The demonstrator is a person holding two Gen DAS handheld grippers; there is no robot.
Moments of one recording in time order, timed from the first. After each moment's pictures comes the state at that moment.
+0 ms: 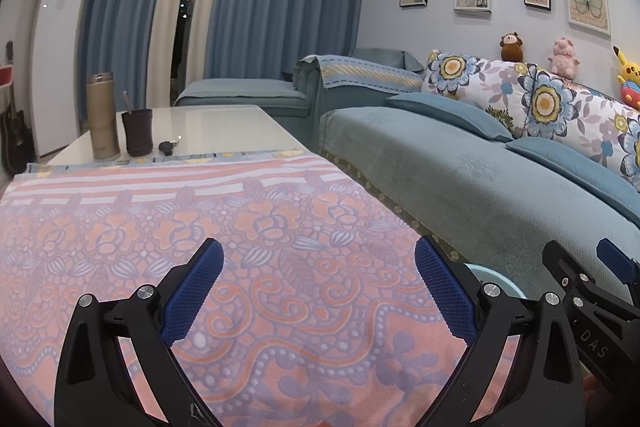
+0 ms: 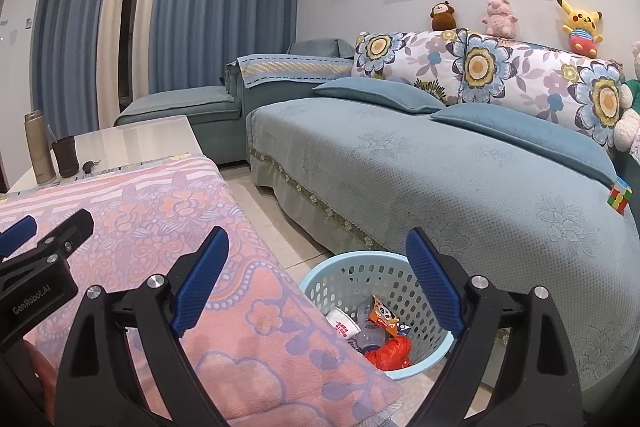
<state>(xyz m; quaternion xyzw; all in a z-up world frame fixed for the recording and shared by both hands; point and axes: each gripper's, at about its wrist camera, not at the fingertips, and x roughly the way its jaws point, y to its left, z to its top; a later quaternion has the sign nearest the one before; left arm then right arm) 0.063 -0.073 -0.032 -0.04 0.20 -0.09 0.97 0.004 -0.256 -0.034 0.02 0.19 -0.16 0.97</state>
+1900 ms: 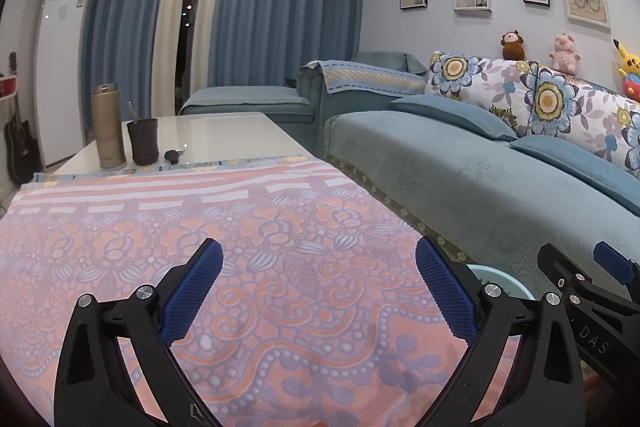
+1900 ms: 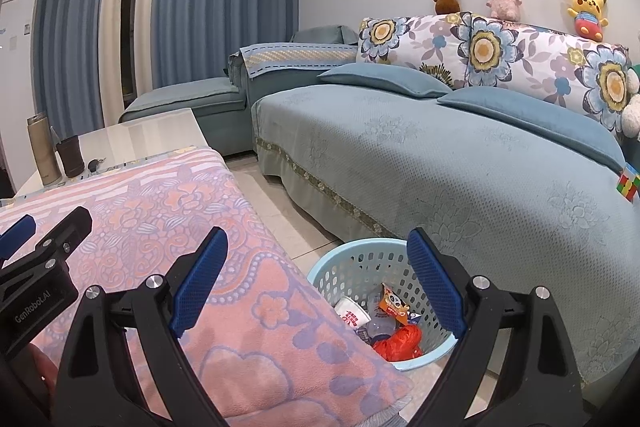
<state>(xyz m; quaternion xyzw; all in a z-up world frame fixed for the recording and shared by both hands) 0.064 -0.070 -0.033 -0.03 0.19 -0.09 0.98 0.010 -0.264 -0.037 0.05 0.21 -0.15 0.97</state>
